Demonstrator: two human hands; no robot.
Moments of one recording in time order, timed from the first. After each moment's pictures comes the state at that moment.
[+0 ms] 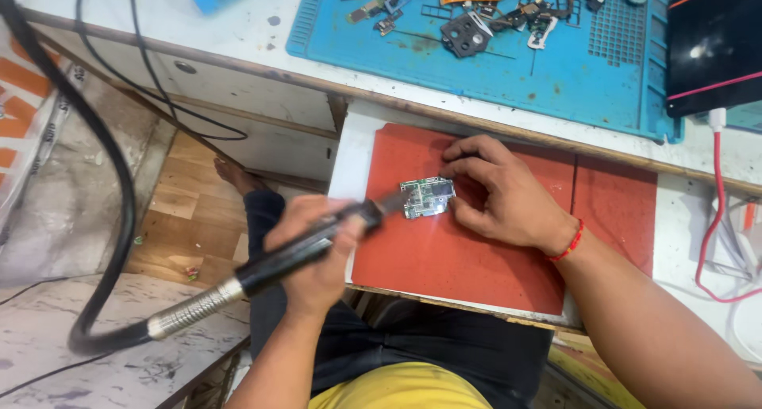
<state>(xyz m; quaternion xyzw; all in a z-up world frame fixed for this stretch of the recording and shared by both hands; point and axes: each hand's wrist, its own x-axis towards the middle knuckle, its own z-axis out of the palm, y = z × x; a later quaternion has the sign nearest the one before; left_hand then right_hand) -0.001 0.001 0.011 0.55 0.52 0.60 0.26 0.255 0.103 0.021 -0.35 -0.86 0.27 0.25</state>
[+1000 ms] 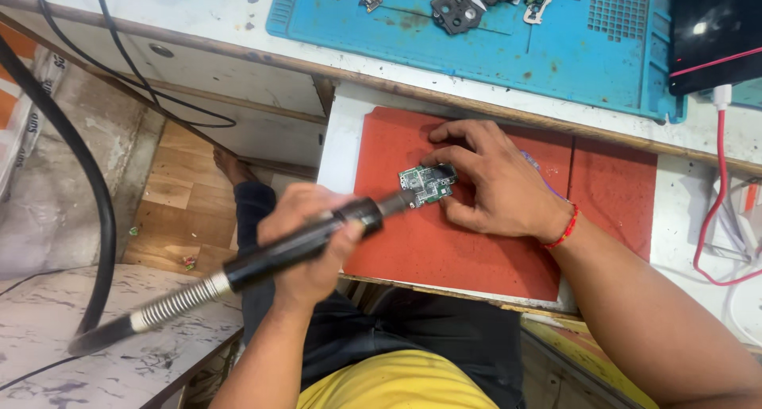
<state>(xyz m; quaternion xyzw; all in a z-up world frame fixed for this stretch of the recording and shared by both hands) 0.000 -0.002 0.011 0.62 0.48 0.58 0.23 0.257 0.098 0.022 -0.35 -0.89 0.22 0.20</state>
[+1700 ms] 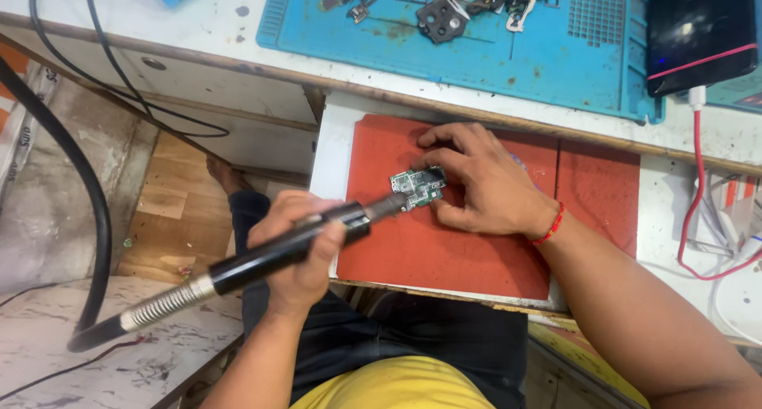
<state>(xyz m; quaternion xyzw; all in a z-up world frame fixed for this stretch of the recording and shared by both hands) -0.002 0.002 -0.001 0.58 0.49 0.60 0.25 0.260 0.105 0.025 -0.35 -0.89 0.22 0.20</state>
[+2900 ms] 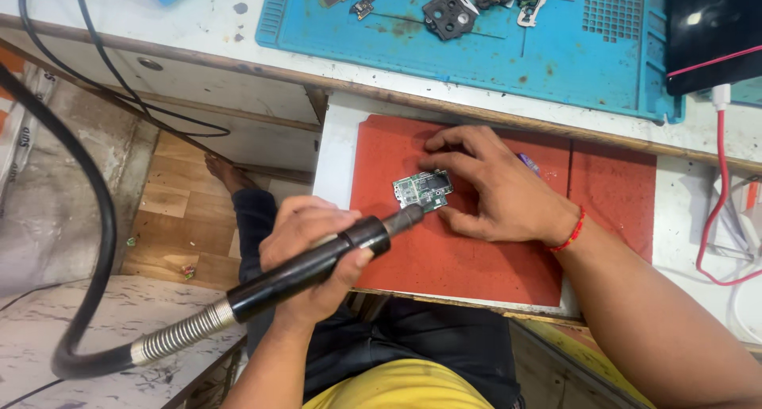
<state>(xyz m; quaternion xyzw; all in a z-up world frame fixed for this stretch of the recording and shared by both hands) -0.002 0.001 0.002 0.63 0.48 0.57 0.21 0.265 0.105 0.027 -0.31 -0.88 0.27 0.22</state>
